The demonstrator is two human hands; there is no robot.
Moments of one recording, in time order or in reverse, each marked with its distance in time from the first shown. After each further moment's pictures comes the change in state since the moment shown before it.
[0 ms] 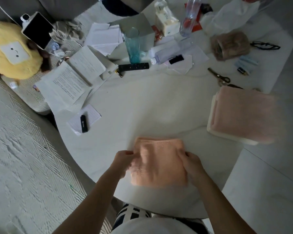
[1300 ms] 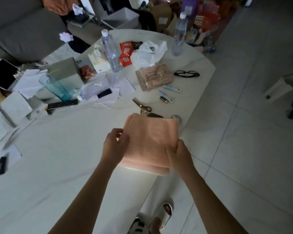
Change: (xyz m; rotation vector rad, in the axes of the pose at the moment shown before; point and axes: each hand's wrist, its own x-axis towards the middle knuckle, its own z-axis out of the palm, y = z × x) left_hand -0.048 0.215 0.320 0.324 0.388 0.617; right_hand 0.123 -0.049 -0.321 -0.160 0.046 -0.339
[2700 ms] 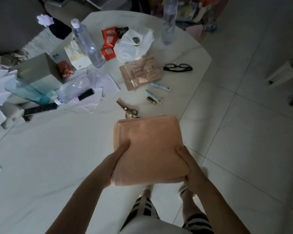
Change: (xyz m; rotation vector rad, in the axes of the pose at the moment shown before) left_hand 0.026 0.012 0.048 -0.657 -0.789 -0.671; right_hand 0.046 0.031 -0.081 0.790 -0.402 0.128
